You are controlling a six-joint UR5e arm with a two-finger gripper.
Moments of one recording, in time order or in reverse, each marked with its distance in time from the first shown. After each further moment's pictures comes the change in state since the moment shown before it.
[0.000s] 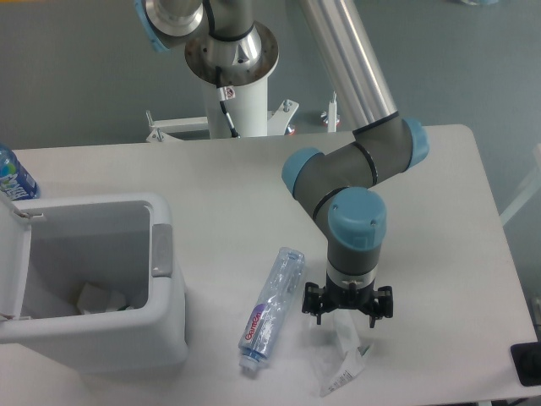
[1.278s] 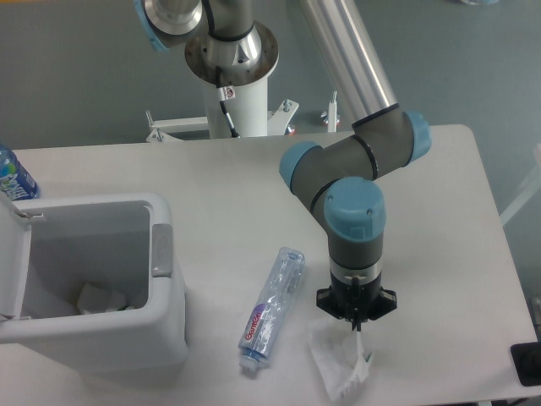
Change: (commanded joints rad) arm 0.018 0.072 0.119 -0.005 -0.069 -0.043
